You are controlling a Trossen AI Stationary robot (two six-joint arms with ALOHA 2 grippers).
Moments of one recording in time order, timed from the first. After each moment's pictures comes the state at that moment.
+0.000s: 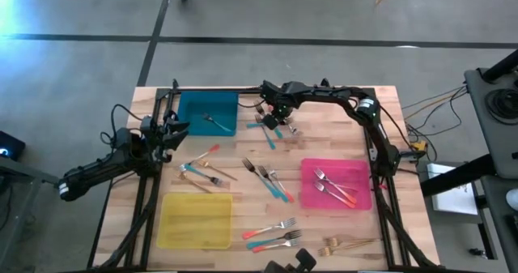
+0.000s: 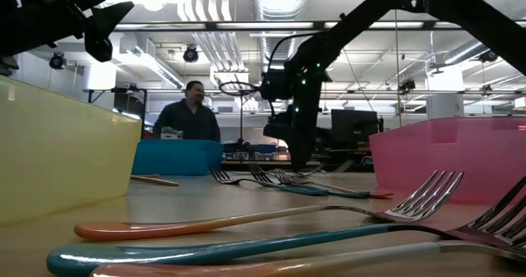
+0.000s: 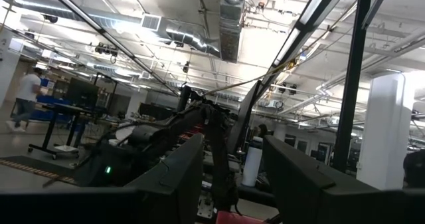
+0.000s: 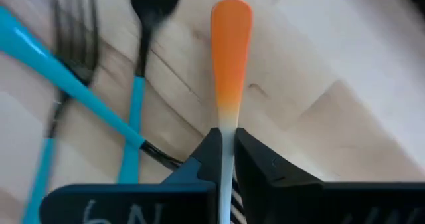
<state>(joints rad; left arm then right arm) 0.43 0.02 0.02 0.49 0.25 -0.38 -0.51 2.17 1.68 -0.80 0.07 0.27</state>
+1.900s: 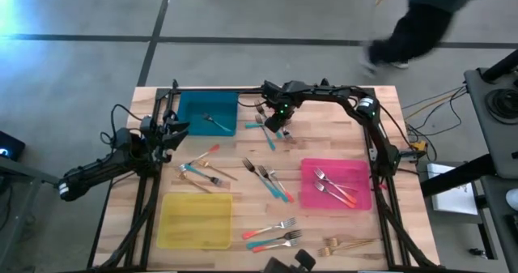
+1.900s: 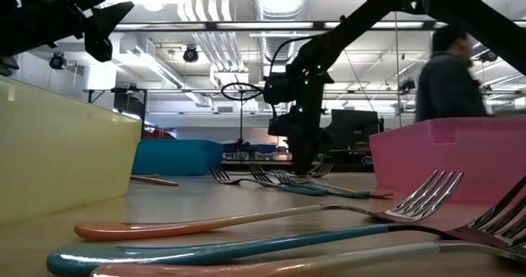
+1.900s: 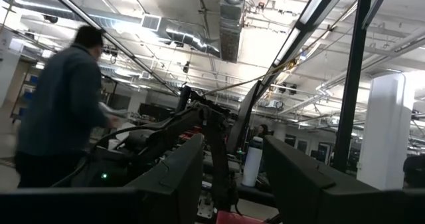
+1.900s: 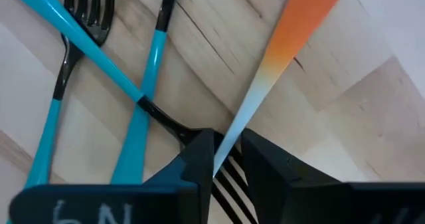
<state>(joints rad) 0.43 0.02 0.02 0.49 0.25 -0.38 -0.52 2.22 1.68 -0.85 -0.03 0.18</state>
